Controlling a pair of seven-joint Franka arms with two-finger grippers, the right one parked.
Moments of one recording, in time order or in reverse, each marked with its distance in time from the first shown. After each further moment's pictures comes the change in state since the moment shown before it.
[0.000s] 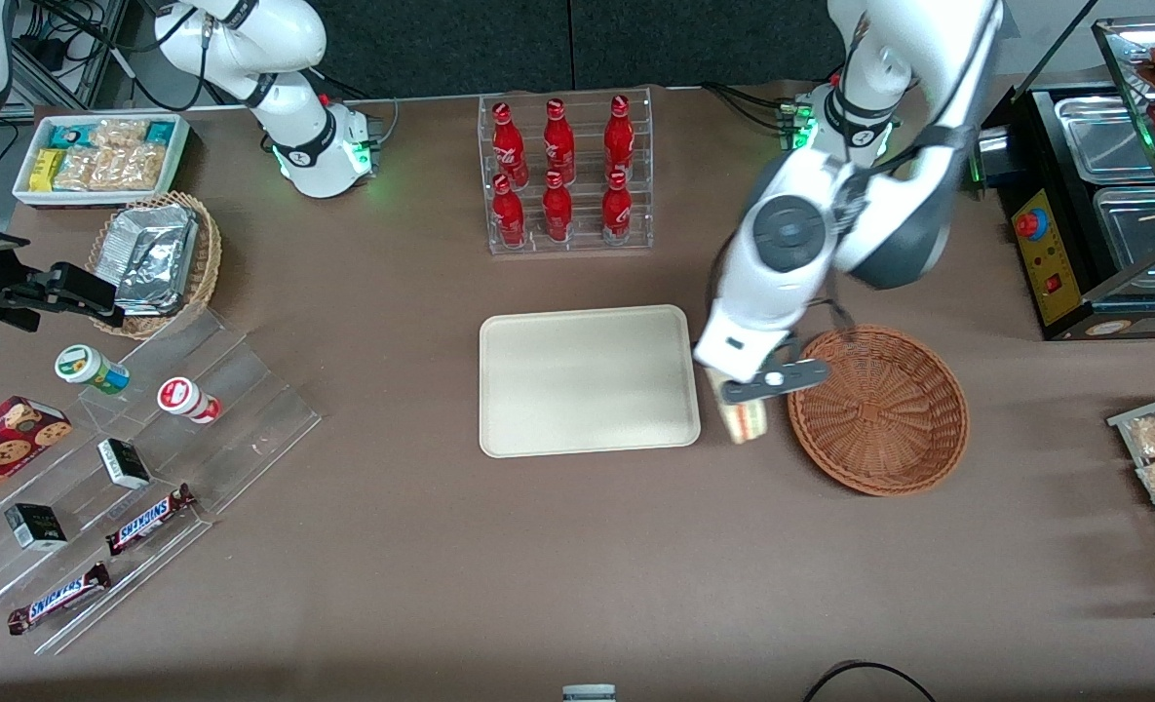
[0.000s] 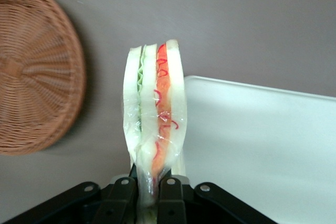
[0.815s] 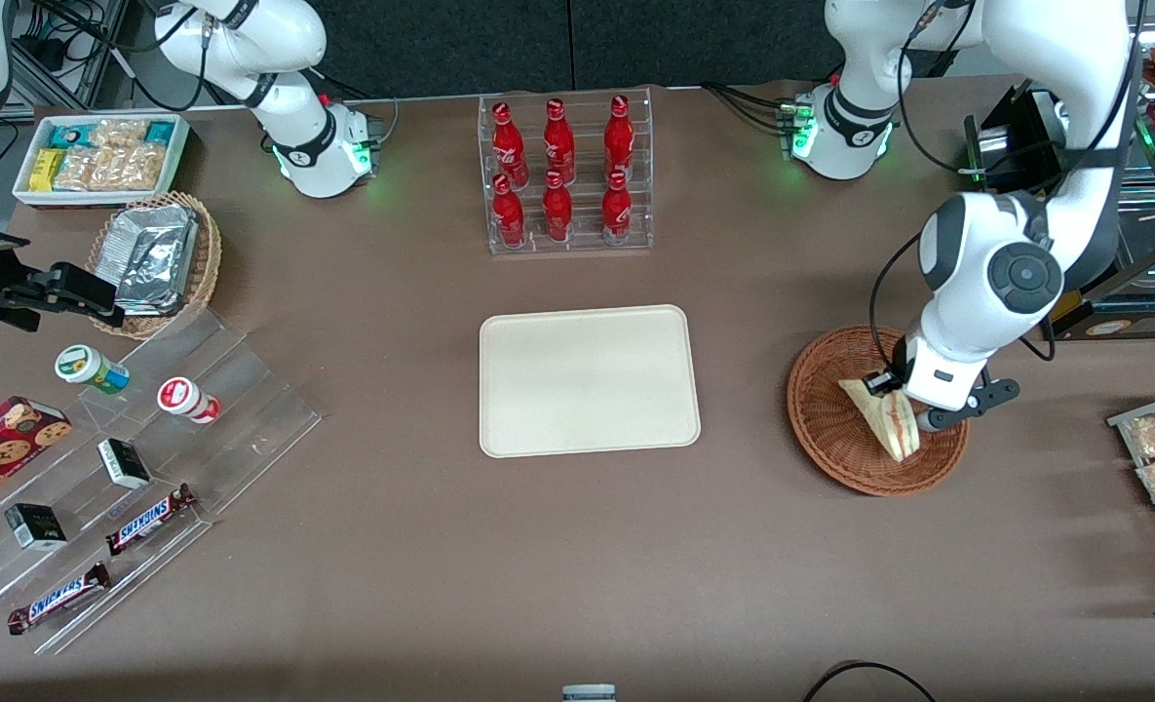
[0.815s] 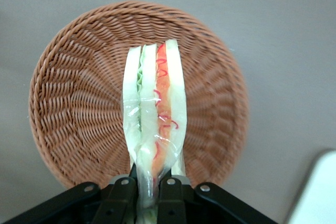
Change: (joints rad) arm 0.383 -0.193 0.020 -0.363 0.002 0.203 0.249
